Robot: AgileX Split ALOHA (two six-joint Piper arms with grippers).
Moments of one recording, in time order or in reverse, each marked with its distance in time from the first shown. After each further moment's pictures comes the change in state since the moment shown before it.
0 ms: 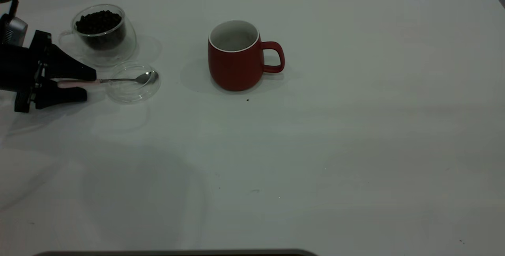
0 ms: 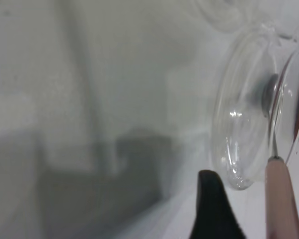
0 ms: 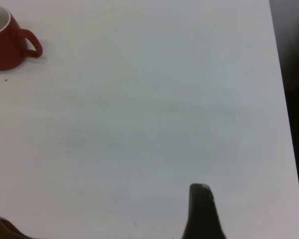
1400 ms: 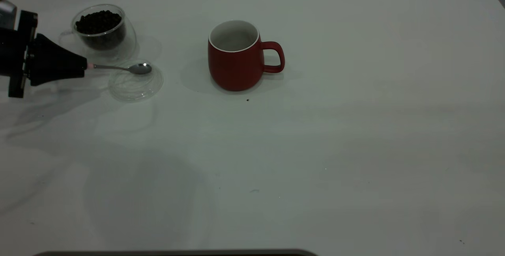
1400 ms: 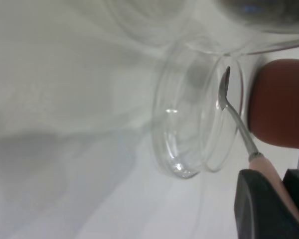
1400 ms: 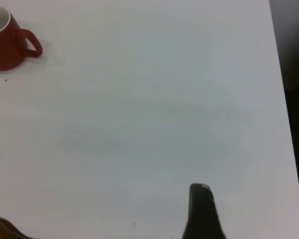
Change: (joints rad) left arm 0.013 -0.060 0.000 0.021 0.081 -0.023; right arm 0.000 0.000 0.000 0.000 0.000 0.000
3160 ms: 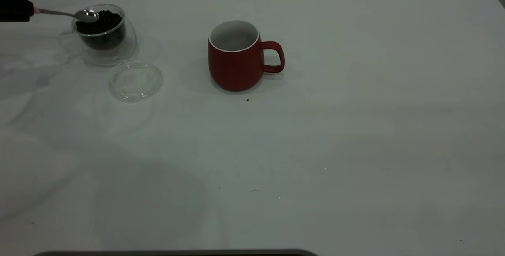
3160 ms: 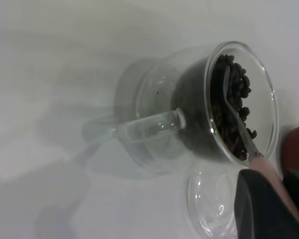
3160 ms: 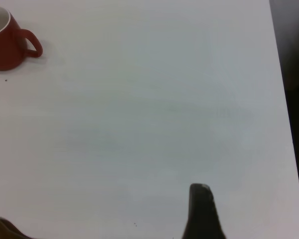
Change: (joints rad) left arm 0.070 -0.148 -0.130 0.087 -0.097 0.076; right arm 0.000 0.000 0.000 0.000 0.000 0.002
